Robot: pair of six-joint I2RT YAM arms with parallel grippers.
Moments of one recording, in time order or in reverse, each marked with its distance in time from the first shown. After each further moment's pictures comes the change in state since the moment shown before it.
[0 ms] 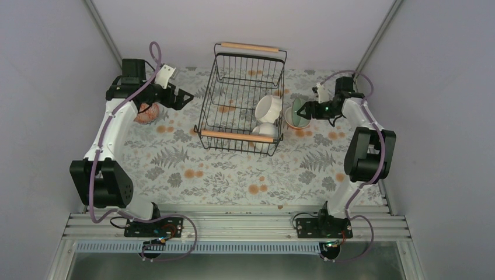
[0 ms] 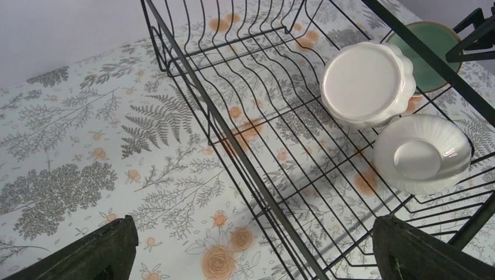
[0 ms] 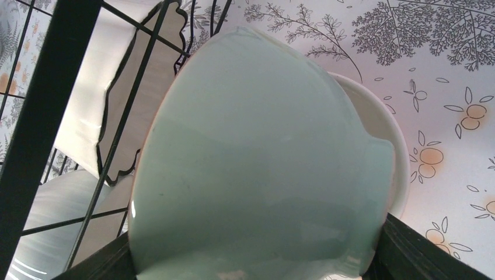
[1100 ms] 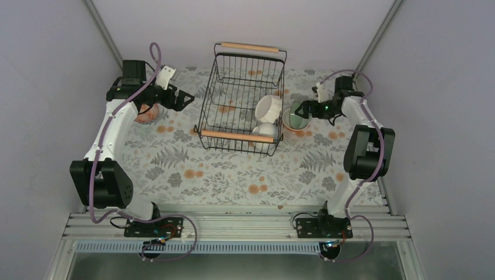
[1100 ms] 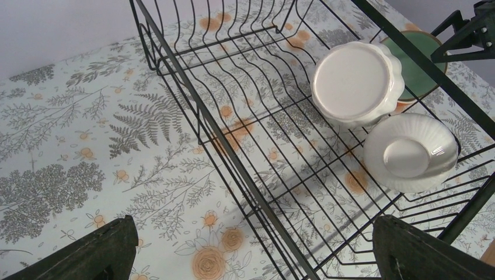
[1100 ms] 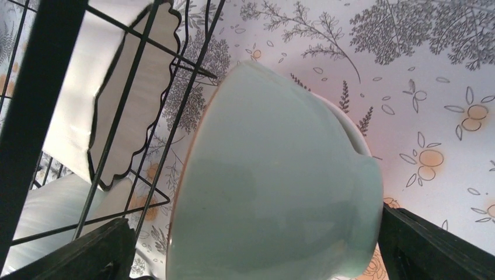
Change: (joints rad) left arm 0.000 -0.004 -0.016 0.004 0.030 -0.003; right arm 0.000 0.031 0.026 -0.020 -0.002 0.000
